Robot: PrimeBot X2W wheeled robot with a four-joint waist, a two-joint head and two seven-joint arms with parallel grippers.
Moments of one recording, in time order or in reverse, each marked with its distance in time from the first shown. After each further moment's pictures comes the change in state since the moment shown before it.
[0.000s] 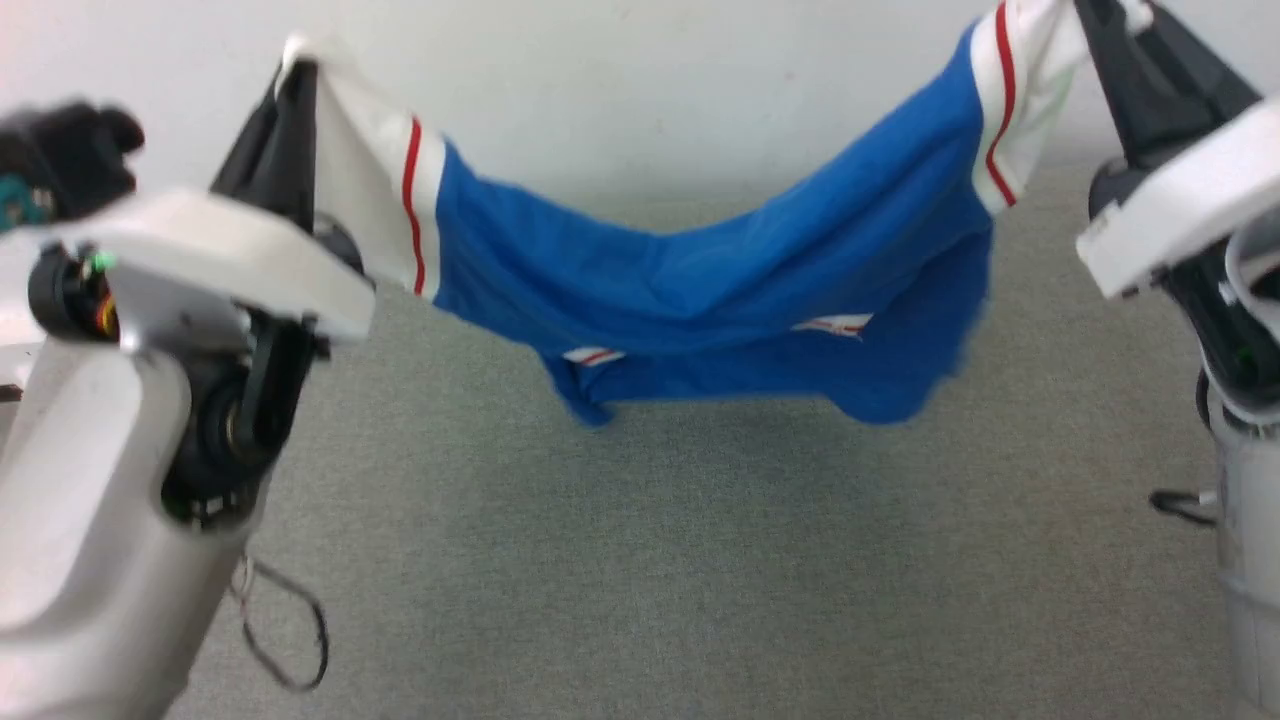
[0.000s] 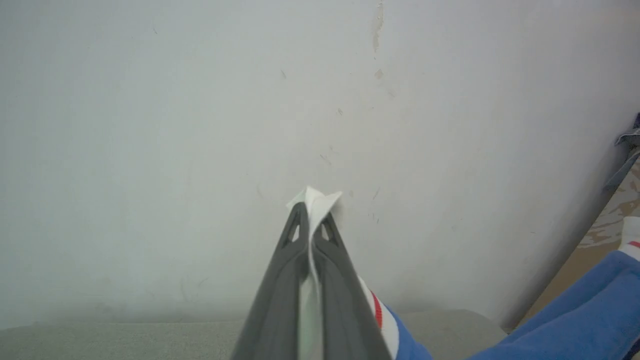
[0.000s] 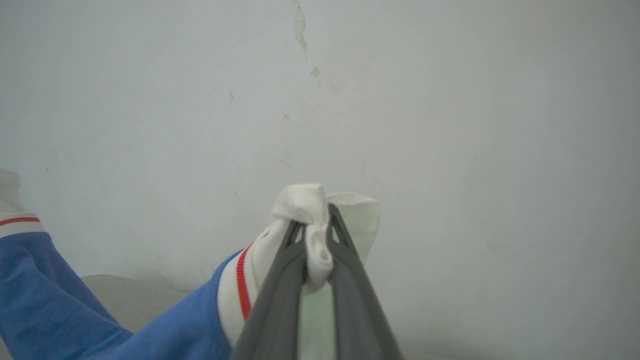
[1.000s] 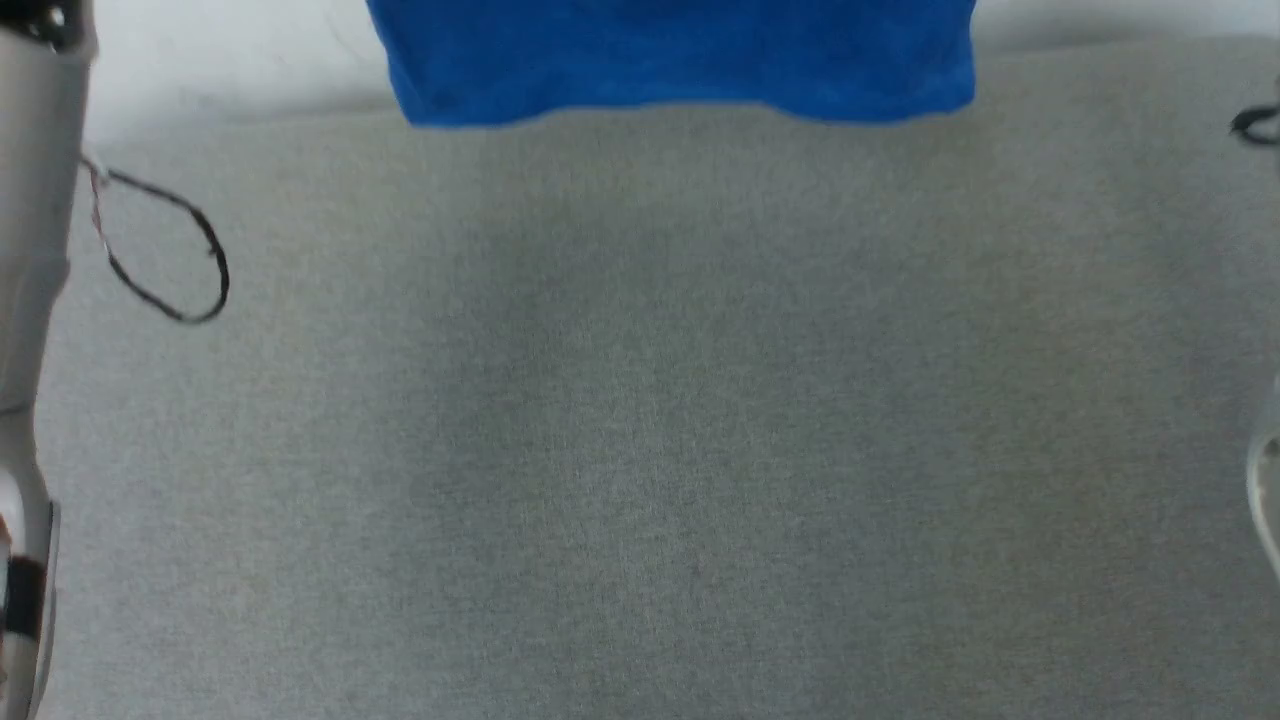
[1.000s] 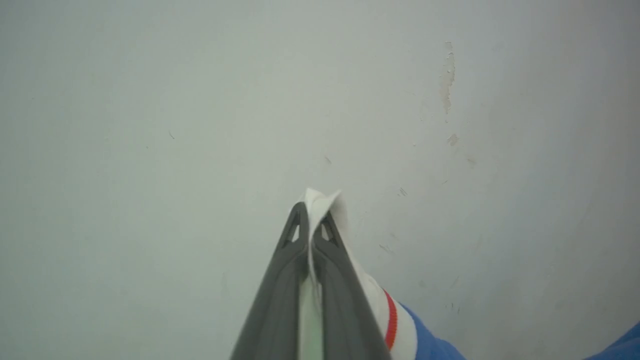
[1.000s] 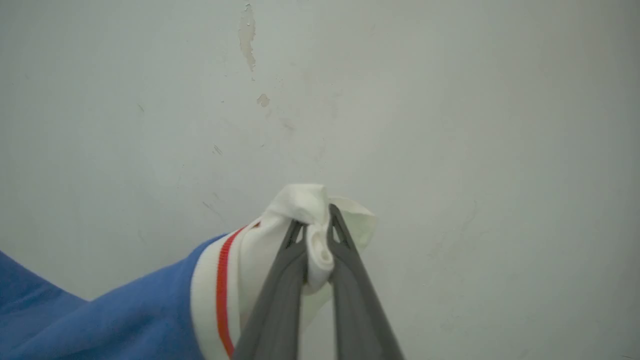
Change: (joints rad) left arm -0.758 -0.074 -0.072 0.595 0.124 -0.071 0.094; right arm -0.754 0.064 0.050 0.688 -0.251 0.000 -0.117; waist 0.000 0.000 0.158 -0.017
